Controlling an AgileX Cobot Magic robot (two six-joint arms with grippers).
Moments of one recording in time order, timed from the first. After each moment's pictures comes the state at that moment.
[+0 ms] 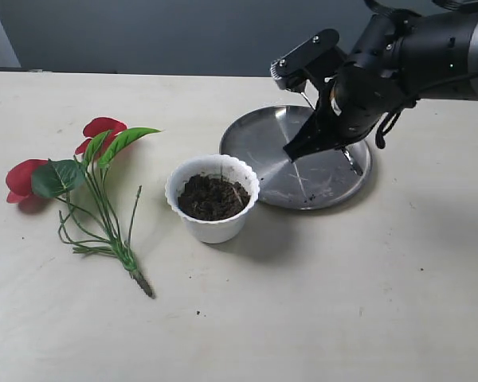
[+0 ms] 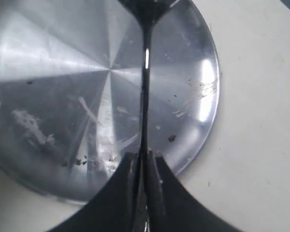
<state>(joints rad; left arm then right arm) 0.13 0.00 0.00 0.68 -0.14 -0.67 0.68 1.80 -1.18 -0.58 0.62 0.37</state>
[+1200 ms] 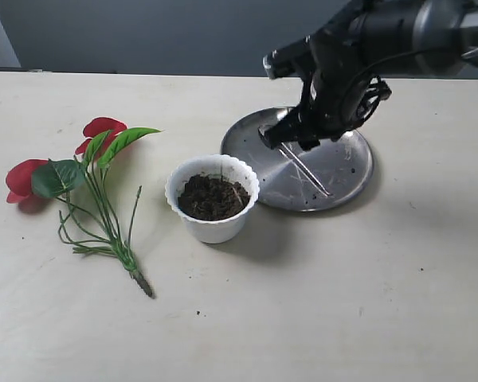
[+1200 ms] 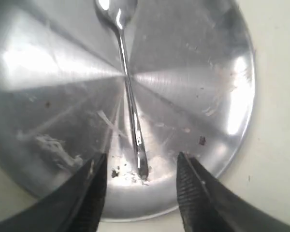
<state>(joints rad) 0.13 0.00 0.00 0.68 -0.14 -0.67 0.68 1.91 -1.38 -0.36 0.76 0.31</state>
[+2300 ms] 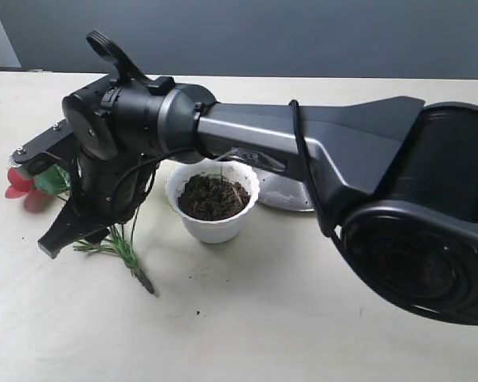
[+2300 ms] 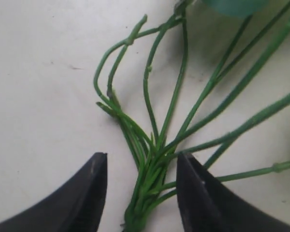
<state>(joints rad) 0.13 0.00 0.00 0.68 -0.14 -0.67 1.12 2.35 -1.98 0.08 0.93 -0.08</state>
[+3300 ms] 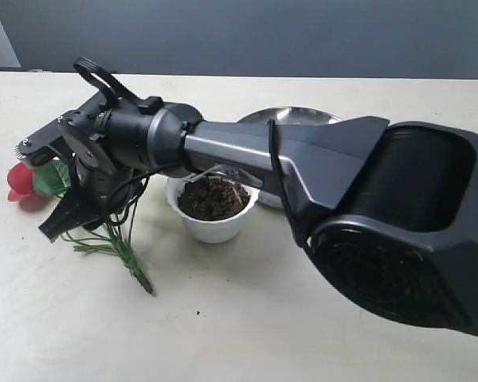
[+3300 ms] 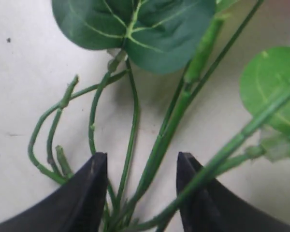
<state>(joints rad) 0.12 0.00 0.00 0.68 -0.14 -0.67 1.13 2.43 -2.05 -0.10 0.81 0.10</state>
